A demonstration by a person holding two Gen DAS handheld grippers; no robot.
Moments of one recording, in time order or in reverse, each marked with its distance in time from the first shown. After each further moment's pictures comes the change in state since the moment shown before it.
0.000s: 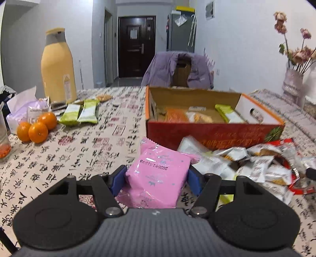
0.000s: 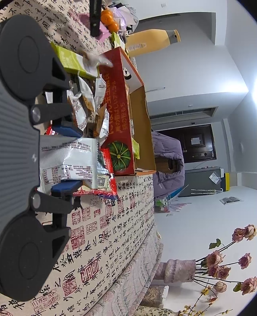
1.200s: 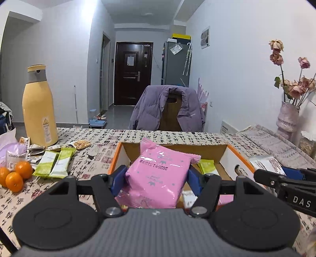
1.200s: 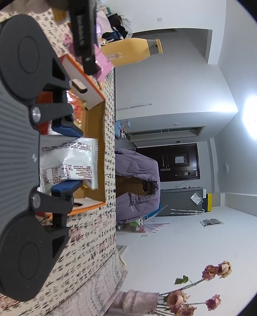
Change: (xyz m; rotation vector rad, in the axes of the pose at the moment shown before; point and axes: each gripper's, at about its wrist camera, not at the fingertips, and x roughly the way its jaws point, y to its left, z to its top) left arm 0.033 -0.061 0.094 -0.028 -0.167 -0.021; right arm 0.071 0.047 0.118 -0.075 -0.098 0.092
